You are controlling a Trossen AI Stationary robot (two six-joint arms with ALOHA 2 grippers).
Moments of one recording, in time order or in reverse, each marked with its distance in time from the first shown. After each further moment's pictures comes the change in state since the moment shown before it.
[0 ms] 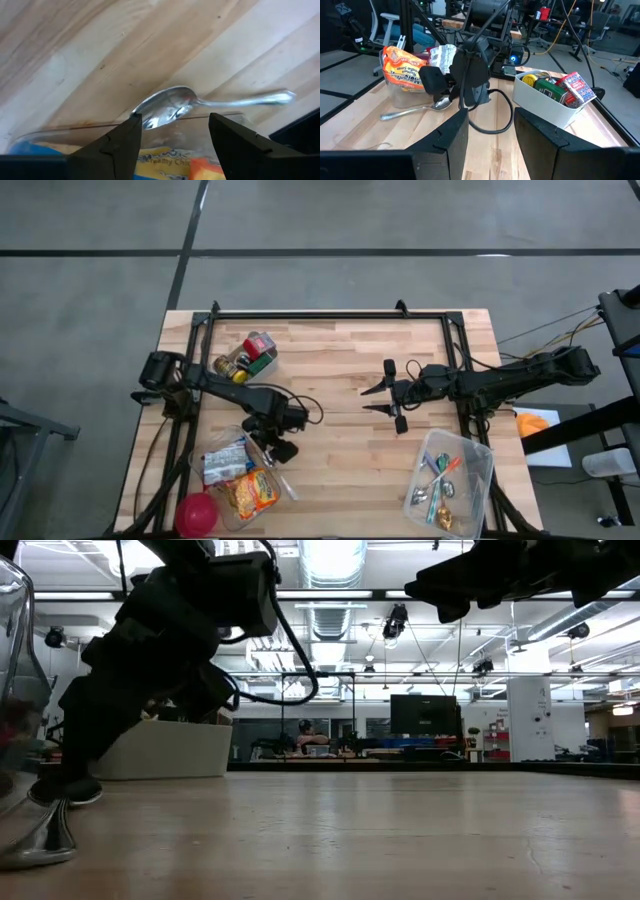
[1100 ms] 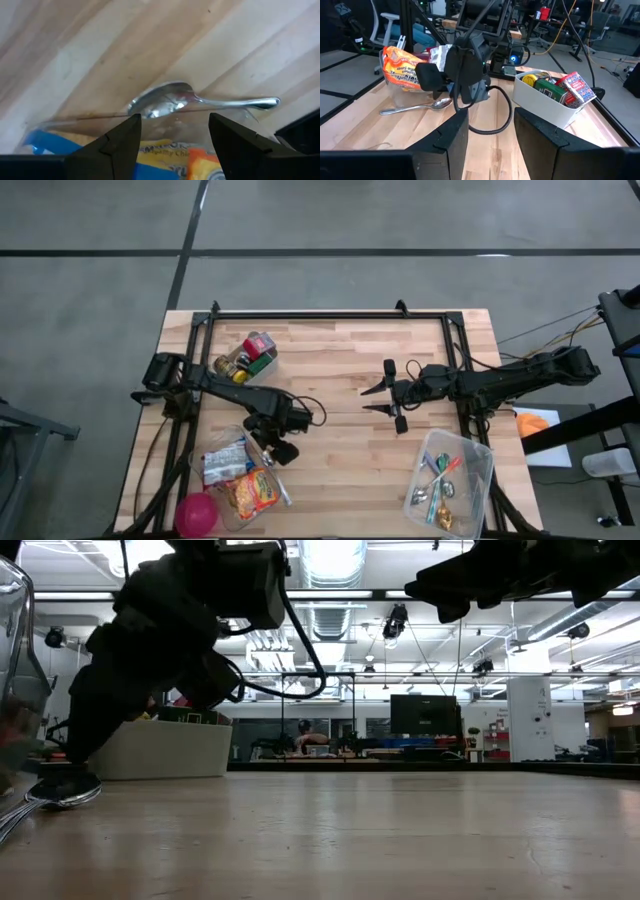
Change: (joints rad) left arm -0.015 0.027 0.093 -0.118 -0.035 0.041; right arm 0.000 0.000 0.000 0.000 0.000 0.000
